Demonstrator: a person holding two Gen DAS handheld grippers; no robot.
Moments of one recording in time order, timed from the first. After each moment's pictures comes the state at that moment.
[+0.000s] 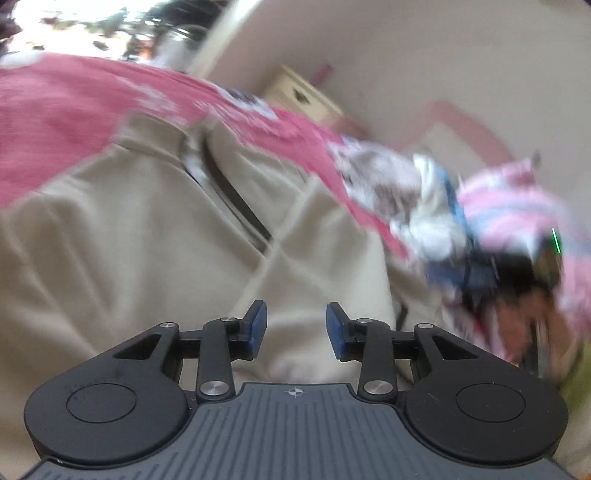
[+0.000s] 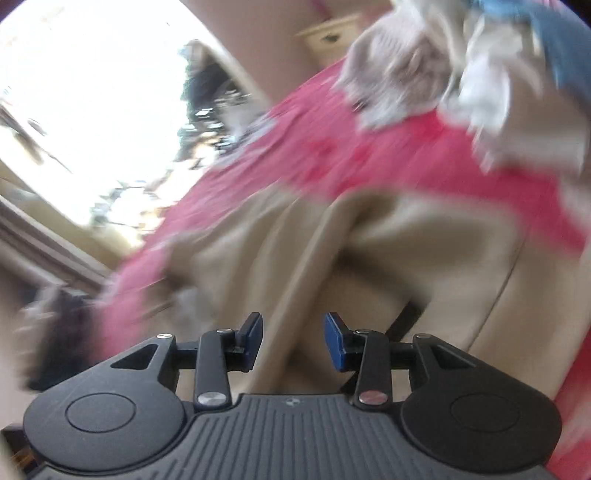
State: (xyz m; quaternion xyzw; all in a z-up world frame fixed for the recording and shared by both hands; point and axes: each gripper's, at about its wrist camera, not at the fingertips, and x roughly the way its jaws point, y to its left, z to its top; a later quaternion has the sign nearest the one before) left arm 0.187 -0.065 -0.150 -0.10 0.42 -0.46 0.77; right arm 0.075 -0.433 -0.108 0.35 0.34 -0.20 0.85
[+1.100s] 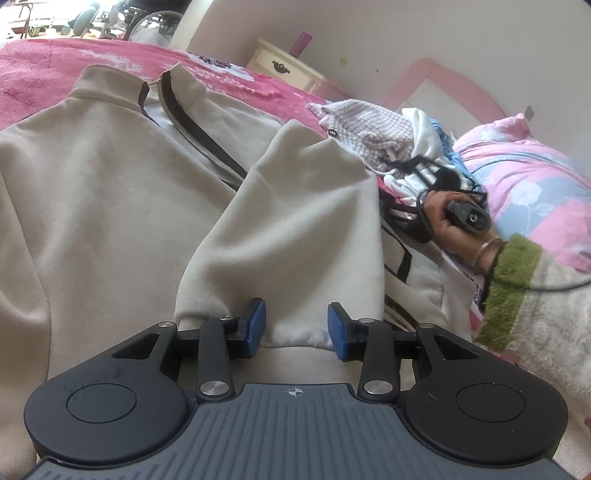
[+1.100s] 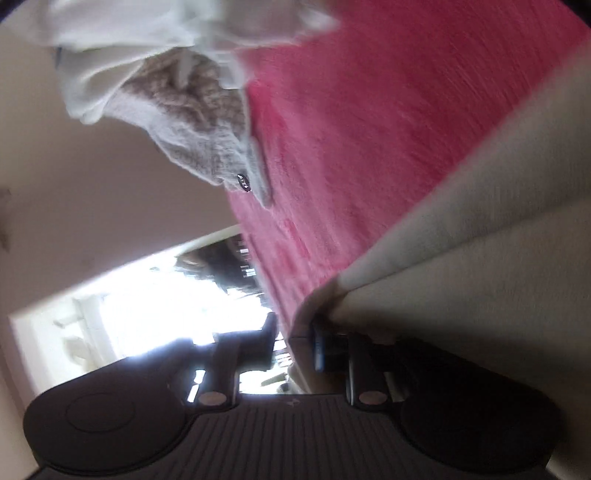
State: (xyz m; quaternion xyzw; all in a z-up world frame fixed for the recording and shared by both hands) left arm 0.165 -0.095 -0.193 -0.08 0.42 -0.48 0.77; right arm 0.098 -0.556 -0.277 0.79 0.04 -0.17 0.59
